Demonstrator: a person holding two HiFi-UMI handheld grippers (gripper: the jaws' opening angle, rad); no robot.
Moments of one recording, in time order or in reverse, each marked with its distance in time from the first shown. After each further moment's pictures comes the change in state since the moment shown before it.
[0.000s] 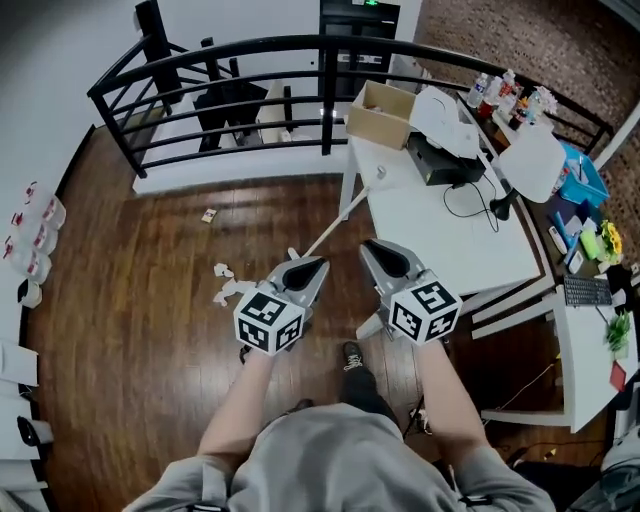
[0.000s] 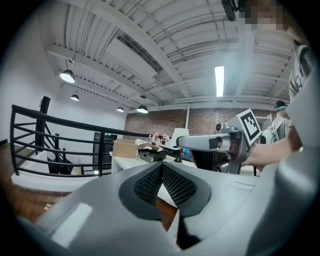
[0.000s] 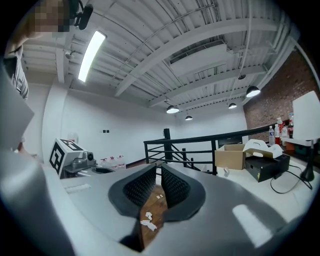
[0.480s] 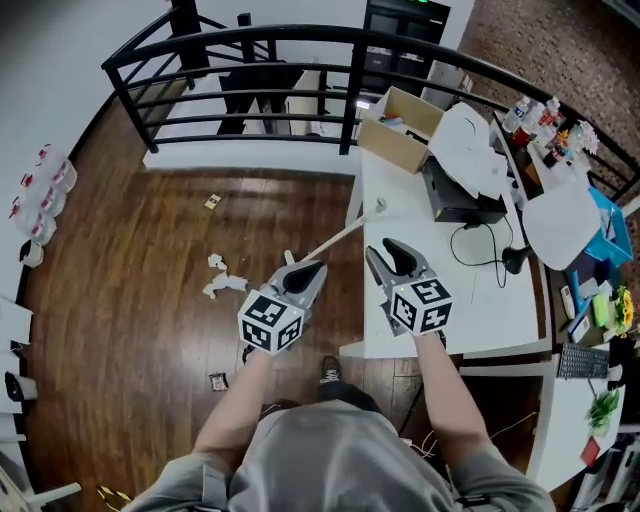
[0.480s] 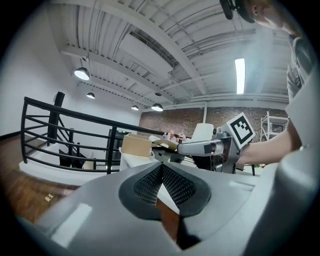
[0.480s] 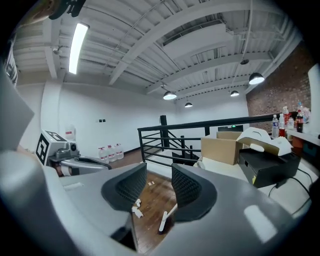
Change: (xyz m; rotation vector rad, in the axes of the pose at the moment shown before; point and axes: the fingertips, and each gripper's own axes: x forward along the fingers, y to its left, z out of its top) left arm 0.137 0.068 -0.023 -0.075 0.002 0.169; right arm 0.075 -0.186 -0.045 0.009 0.156 0.019
